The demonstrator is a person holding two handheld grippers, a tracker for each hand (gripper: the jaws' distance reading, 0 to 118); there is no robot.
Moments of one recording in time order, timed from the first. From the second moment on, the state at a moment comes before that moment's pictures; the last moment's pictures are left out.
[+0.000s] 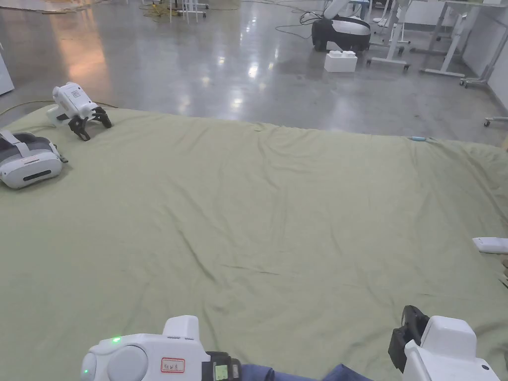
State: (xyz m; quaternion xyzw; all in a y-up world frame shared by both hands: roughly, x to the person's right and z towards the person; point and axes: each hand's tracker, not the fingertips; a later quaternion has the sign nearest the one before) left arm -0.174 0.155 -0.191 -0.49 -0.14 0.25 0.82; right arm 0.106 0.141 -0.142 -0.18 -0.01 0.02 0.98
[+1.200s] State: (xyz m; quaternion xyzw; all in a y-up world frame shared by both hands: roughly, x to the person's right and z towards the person) left arm -0.275 0.152 -0.175 -0.46 -0.18 0.25 0.83; right arm 0.093 0.134 -0.145 -0.21 0.01 0.03 0.98
